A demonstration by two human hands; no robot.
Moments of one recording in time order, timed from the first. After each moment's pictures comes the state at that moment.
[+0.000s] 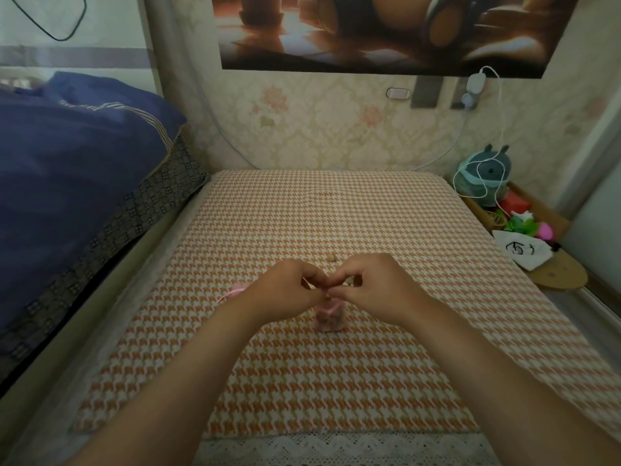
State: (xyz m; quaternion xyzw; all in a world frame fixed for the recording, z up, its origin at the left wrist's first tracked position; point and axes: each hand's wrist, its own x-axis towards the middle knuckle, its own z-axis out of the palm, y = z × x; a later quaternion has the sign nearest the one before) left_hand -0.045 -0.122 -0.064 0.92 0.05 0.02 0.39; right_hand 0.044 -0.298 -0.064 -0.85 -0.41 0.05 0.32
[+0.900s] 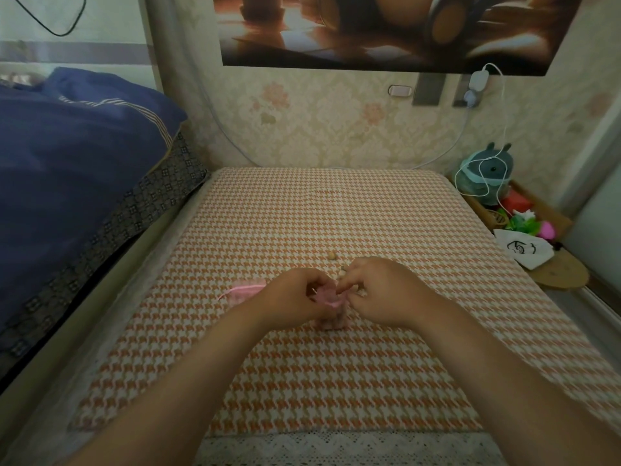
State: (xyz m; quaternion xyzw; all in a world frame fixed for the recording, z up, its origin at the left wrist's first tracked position) left_hand -0.040 -0.123 -0.088 0.92 0.04 0.01 0.40; right_hand 0.047 -0.306 -0.065 -0.87 -0.46 0.02 0.16
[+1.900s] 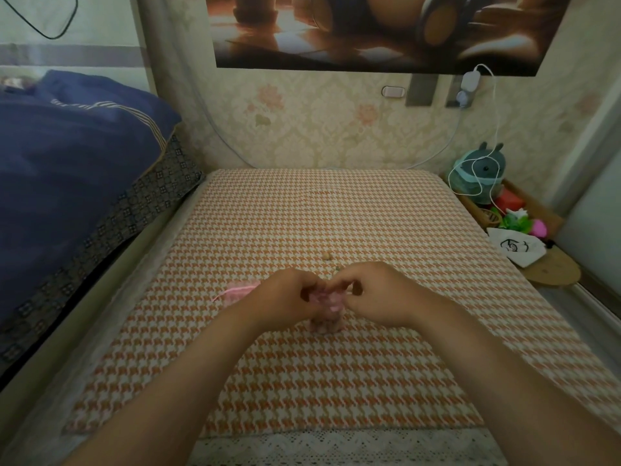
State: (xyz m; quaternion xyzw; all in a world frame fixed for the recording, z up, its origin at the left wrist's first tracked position) left_hand -0.040 -0.122 -0.087 0.94 0.01 0.02 0.35; right_hand 0.042 -0.312 -0.056 -0.86 -0.42 0.14 0.26
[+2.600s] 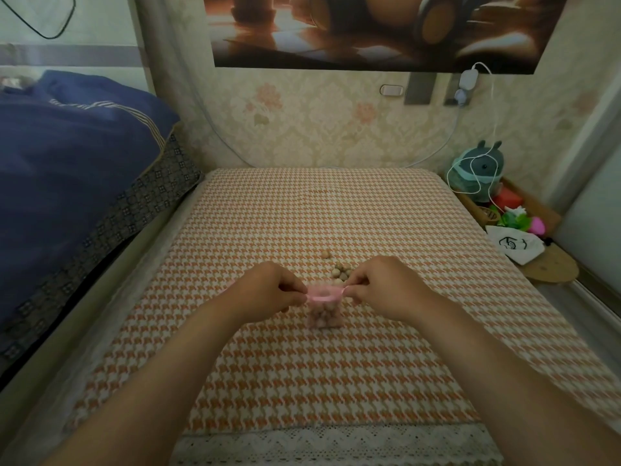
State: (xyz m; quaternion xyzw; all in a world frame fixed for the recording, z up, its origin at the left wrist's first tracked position) left_hand -0.049 -0.100 -0.076 0.94 0.08 0.00 0.33; right_hand 0.047 -0.314 -0.061 -0.92 -0.32 0.09 0.20
